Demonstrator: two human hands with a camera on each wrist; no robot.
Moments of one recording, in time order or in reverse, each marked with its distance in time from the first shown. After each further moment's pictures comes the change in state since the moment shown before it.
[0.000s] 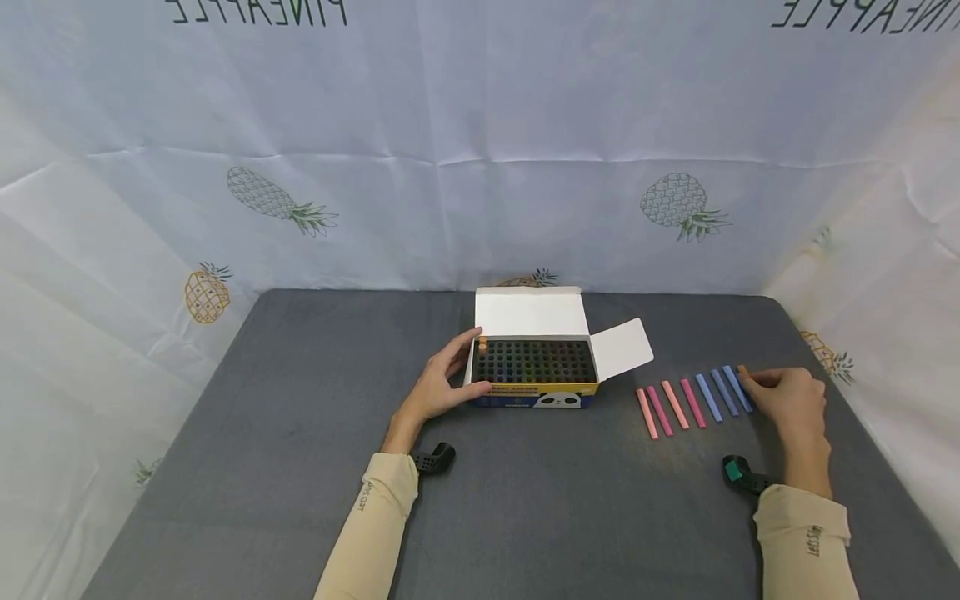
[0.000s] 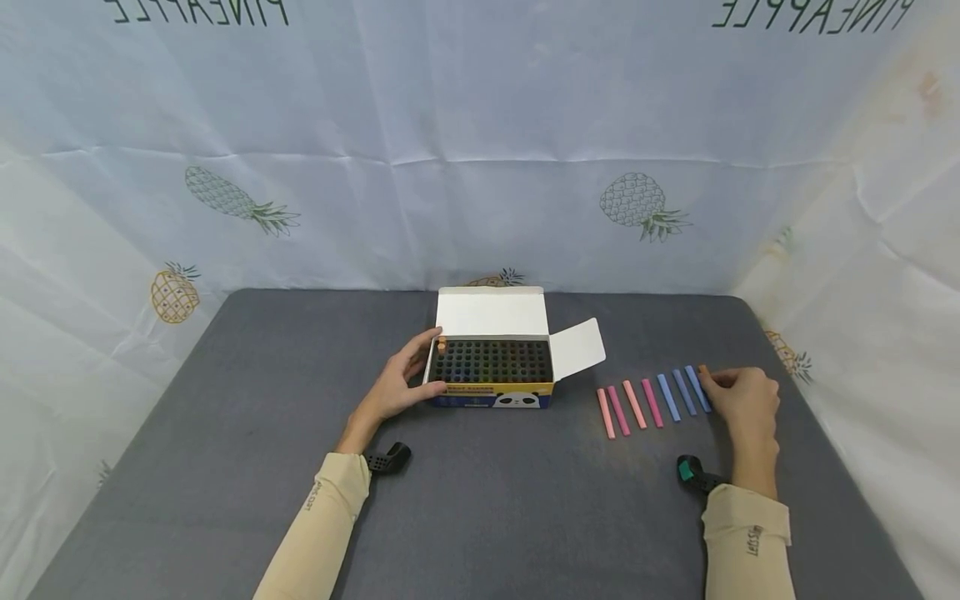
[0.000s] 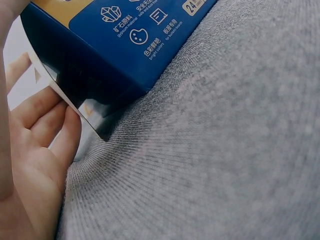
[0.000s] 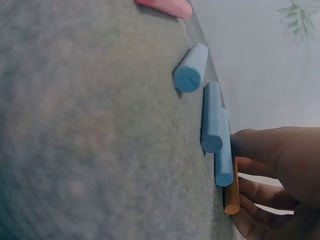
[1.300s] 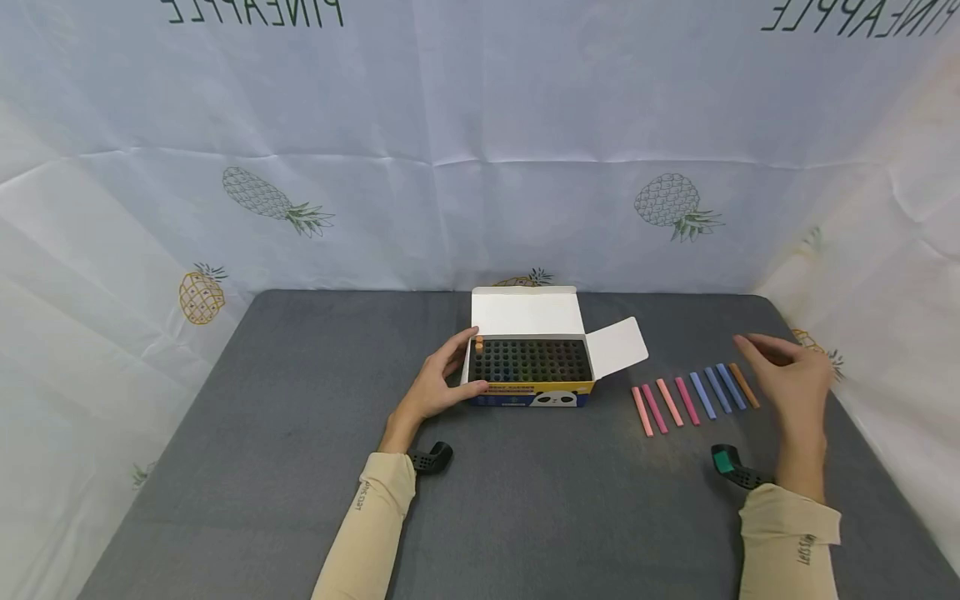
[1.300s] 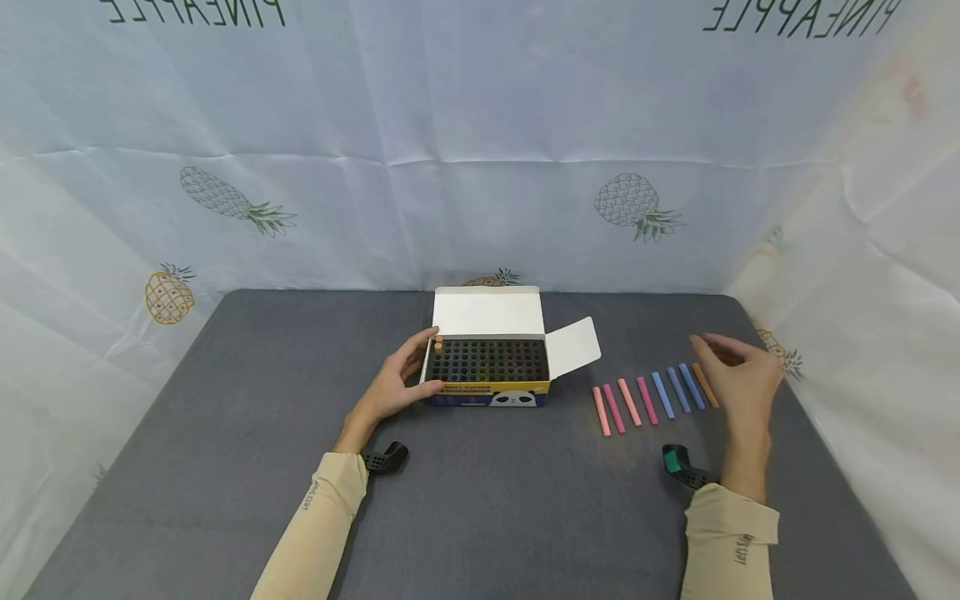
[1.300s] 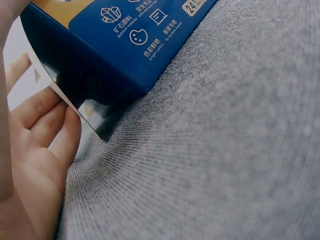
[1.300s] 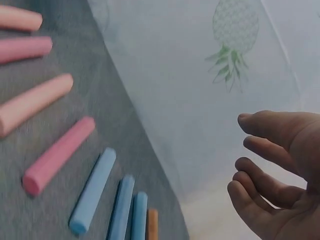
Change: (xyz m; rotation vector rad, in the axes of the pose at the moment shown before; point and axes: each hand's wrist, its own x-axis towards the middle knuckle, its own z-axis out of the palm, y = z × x) left_hand 0.000 -0.001 0.000 -0.007 0.002 -0.007; right_hand -0.020 -0.048 -0.023 0.439 0.220 0.059
